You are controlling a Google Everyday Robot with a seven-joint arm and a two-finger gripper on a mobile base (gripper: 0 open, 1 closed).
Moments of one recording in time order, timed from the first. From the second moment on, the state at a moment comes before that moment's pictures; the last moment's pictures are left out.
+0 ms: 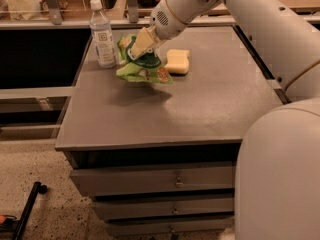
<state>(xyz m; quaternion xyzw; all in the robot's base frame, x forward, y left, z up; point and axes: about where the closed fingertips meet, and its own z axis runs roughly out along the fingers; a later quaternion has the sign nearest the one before) 0.683 0.037 0.910 -0.41 0.84 0.27 0.22</state>
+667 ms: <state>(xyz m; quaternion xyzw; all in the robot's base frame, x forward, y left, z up) 0.683 0.042 0.906 -0.41 0.84 0.27 0.22</state>
